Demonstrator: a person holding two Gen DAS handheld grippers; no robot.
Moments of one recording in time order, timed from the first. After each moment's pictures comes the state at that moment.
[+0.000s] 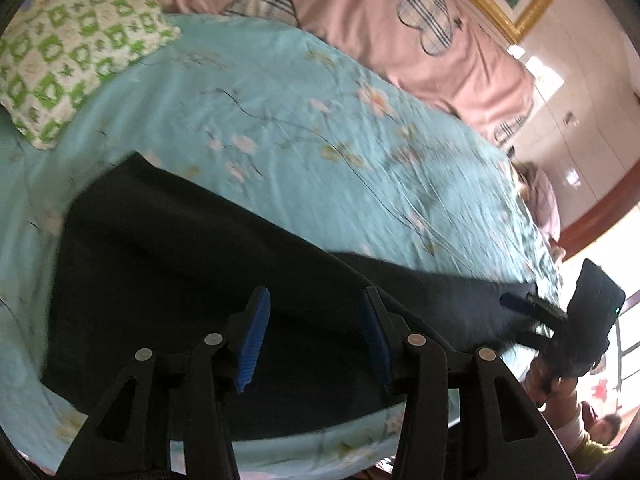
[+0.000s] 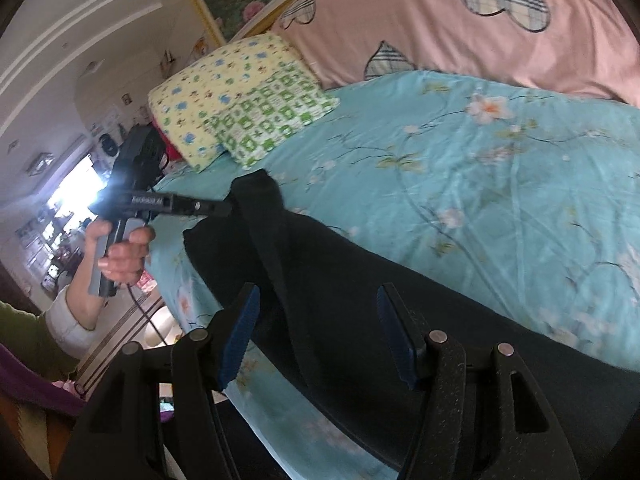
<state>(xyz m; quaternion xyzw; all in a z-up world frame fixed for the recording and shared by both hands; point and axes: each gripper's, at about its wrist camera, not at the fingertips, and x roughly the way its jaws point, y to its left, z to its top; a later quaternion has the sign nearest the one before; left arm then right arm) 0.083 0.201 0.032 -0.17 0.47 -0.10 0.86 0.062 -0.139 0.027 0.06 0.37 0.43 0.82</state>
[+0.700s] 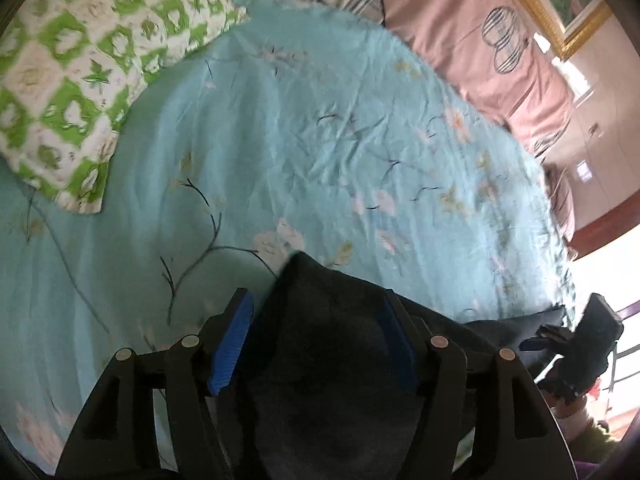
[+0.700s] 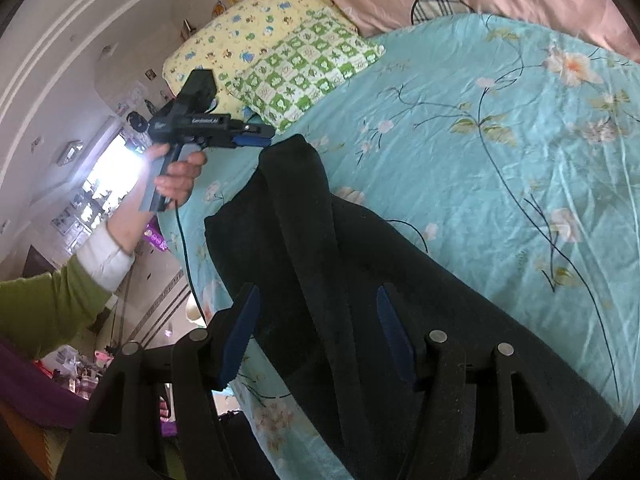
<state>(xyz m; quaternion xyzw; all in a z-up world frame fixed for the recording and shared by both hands) 0.193 0.346 -0.003 -0.16 0.53 -0.10 0.82 0.113 -0.049 0.001 0.06 0.44 0.50 0.74</state>
